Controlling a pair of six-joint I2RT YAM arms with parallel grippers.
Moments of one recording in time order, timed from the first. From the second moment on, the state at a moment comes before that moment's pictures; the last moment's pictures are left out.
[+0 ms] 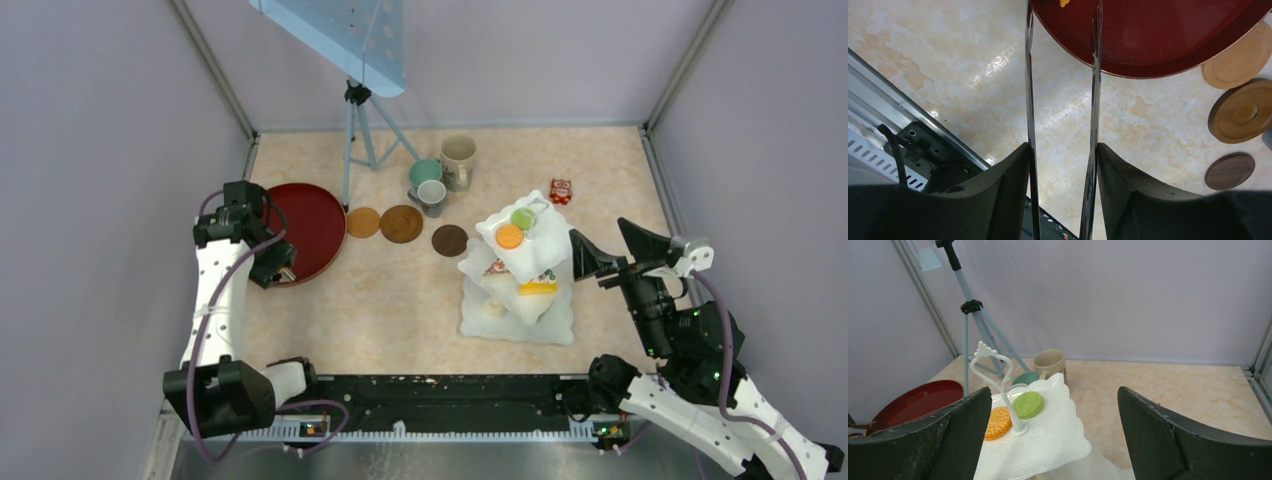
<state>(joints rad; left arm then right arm) 0.16 1.17 1.18 -1.21 -0.17 -0.81 0.92 0.20 0.66 -0.09 0.60 -0.03</state>
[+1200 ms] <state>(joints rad) 0.22 1.17 1.21 -1.13 -0.13 -0.79 0.93 0.18 0.64 -0.09 0.62 -0.04</state>
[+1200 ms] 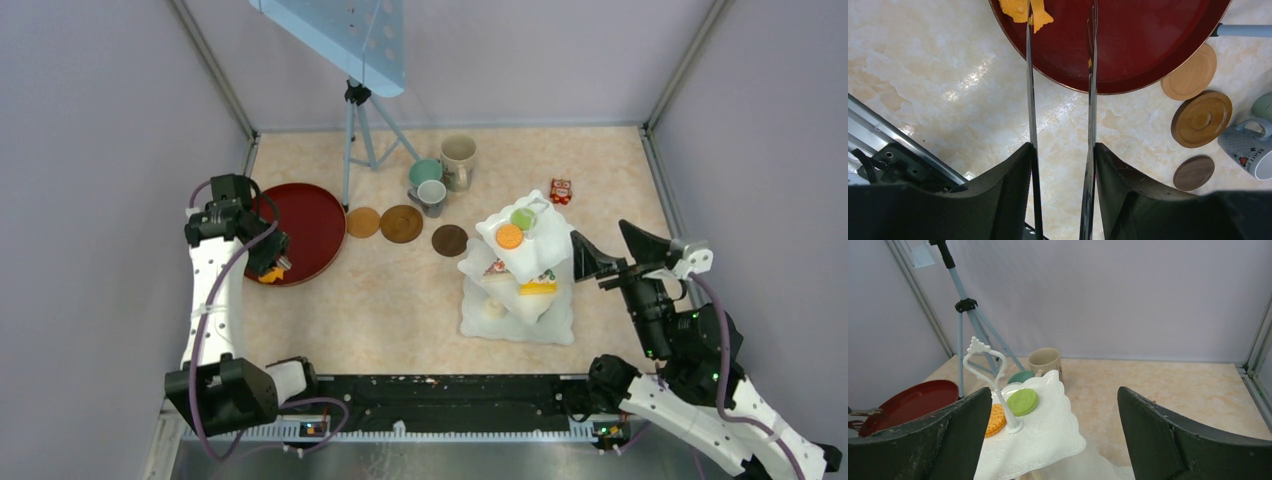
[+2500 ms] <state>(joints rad) 0.22 1.33 1.12 -1.00 -0.11 -0.86 0.93 0.18 0.63 -0.08 0.63 -0.07</state>
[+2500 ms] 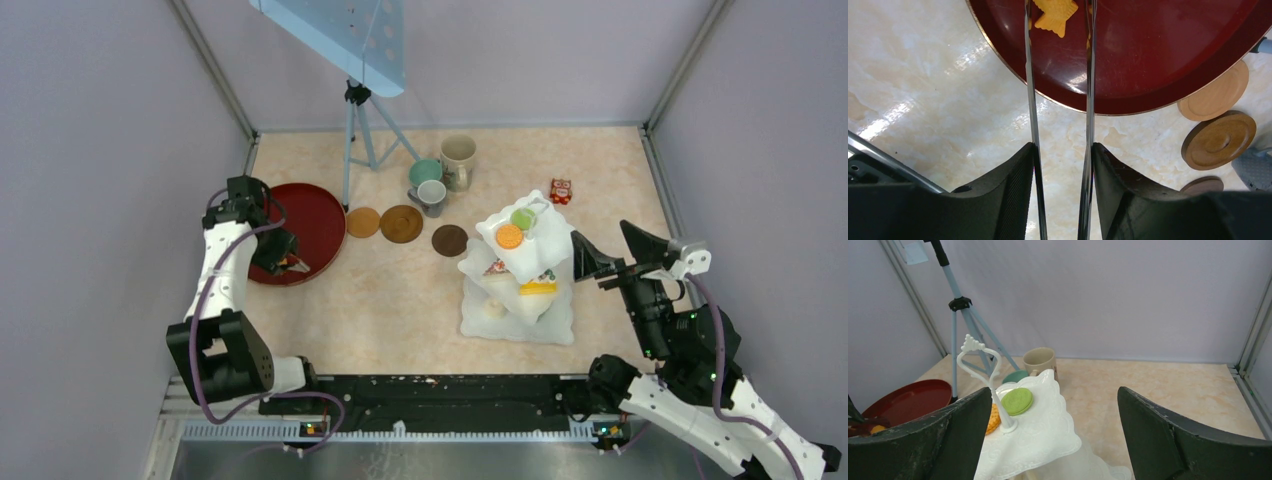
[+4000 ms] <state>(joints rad) 0.22 1.22 1.21 -0.87 0.25 -0.38 0.93 0.26 0.66 -0.06 0.73 -0.09</state>
